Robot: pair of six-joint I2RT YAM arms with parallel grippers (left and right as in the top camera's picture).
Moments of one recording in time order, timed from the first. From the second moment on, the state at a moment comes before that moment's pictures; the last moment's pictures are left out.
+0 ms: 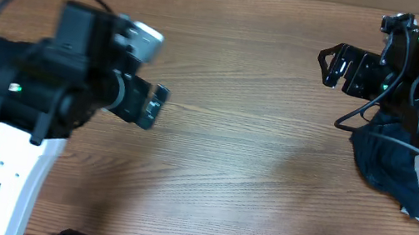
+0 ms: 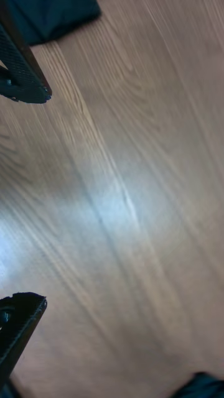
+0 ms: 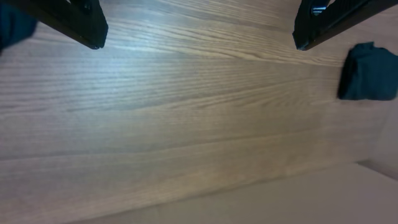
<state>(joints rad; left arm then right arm) -0.26 1.35 1.70 -1.35 0.13 0.14 0.04 1.42 1.62 -1.00 -0.32 0.22</state>
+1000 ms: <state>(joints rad) -0.34 1.40 1.70 -1.36 0.07 0.14 0.04 0.77 1.19 -0.83 -0.15 -0.12</state>
